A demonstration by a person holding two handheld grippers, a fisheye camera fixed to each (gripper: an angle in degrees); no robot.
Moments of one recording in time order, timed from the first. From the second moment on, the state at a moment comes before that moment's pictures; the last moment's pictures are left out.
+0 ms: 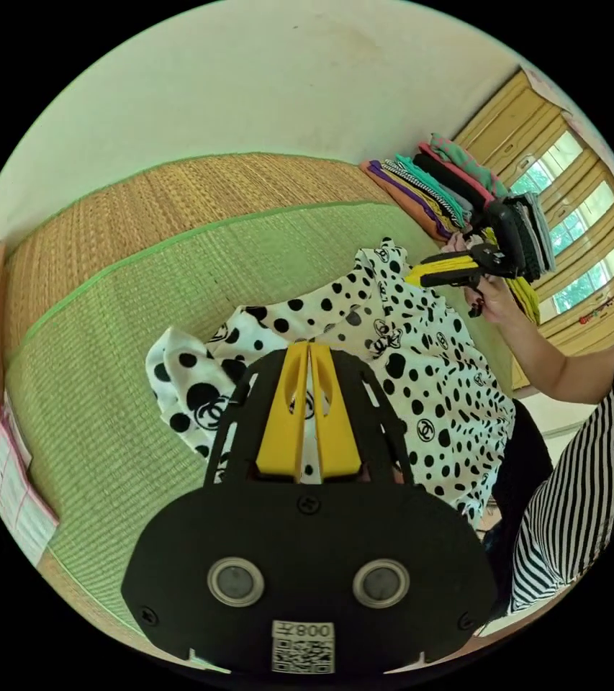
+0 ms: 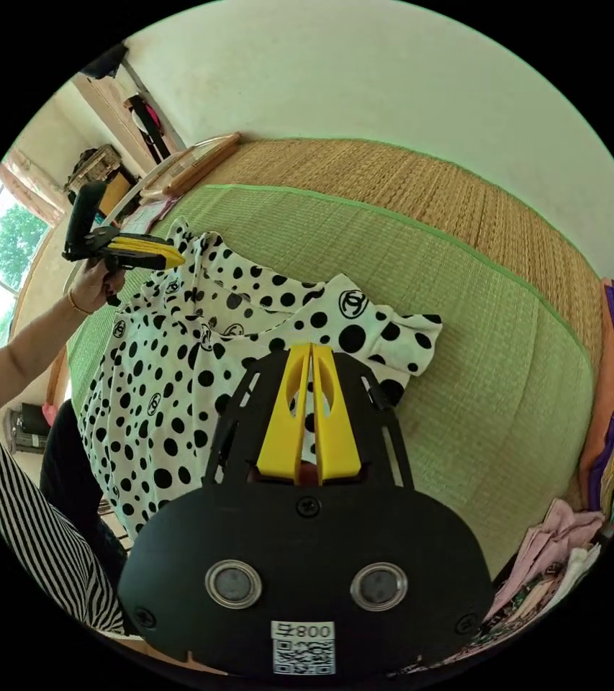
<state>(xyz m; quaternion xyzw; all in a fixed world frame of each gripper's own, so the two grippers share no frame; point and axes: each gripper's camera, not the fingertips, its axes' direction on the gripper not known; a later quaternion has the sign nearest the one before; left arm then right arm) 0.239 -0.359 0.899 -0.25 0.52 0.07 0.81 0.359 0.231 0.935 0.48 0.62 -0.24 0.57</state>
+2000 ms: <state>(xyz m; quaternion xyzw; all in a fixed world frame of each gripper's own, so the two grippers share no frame) 0.354 -0.375 0.942 -0.36 0.69 0.15 0.61 0.381 0.167 0.972 0.45 0.59 -0.32 0.59</state>
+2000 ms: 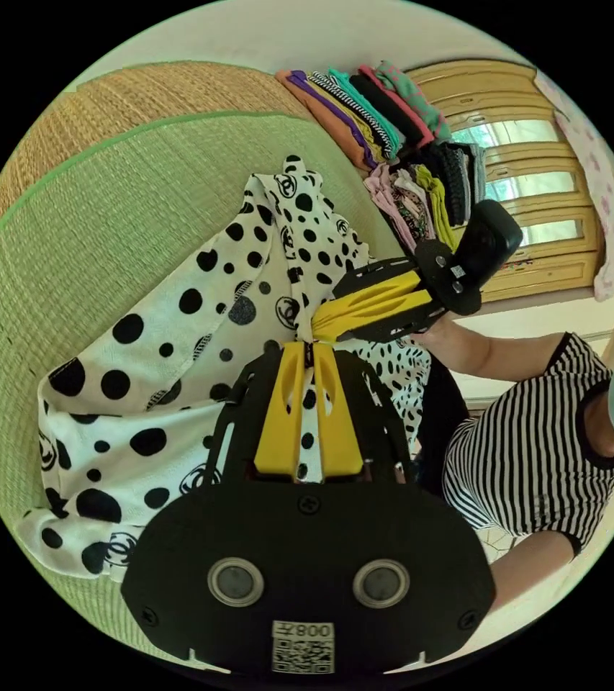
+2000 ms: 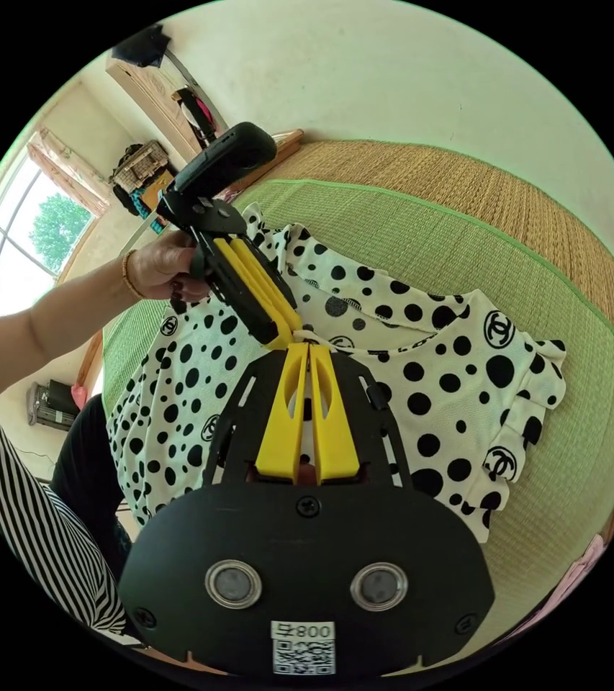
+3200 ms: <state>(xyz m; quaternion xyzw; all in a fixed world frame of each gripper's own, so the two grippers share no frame) 0.351 -0.359 0.870 -0.21 0.53 0.07 0.82 0.365 0.152 0.911 0.44 0.52 -0.28 0.67</state>
